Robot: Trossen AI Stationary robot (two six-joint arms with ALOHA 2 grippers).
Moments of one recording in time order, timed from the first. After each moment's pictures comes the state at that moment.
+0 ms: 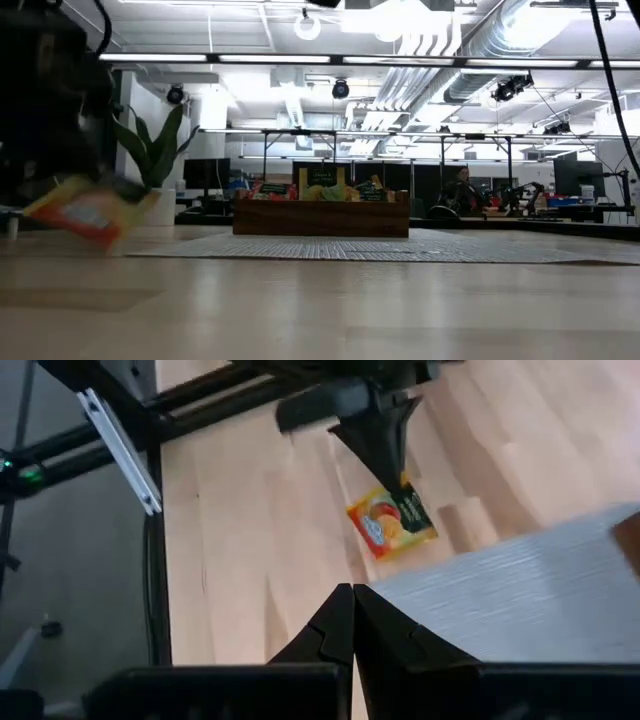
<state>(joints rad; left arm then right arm) -0.60 0.93 0.30 -0.15 -0.41 -1.39 0.28 2.10 2.11 -0.81 0.15 0.57</state>
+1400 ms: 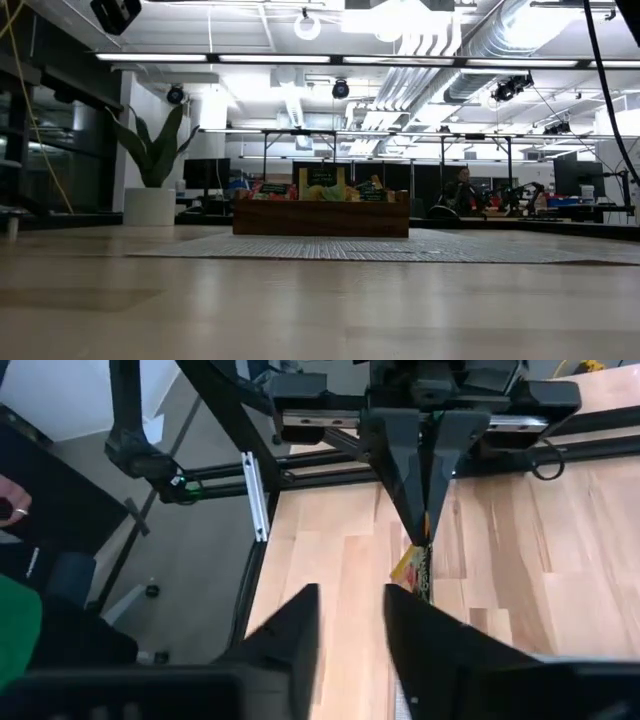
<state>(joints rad) -0.59 0.78 0.66 -0.16 -0.59 -0.54 0.12 2.00 2.28 -0.86 -0.24 0.25</state>
